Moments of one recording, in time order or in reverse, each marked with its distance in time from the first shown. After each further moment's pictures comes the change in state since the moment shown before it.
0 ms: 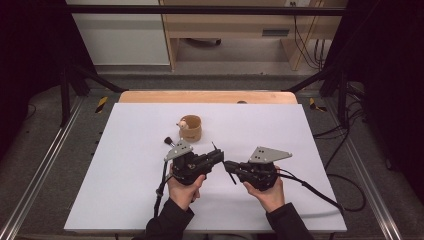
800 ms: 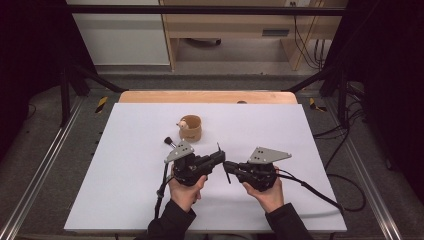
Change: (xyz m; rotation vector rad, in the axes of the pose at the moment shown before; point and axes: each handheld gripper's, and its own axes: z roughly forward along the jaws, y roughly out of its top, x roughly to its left) left arm -0.006 0.001 -0.001 -0.007 -0.026 0.022; right arm 0.001 0.000 0.001 -0.007 0.010 -0.005
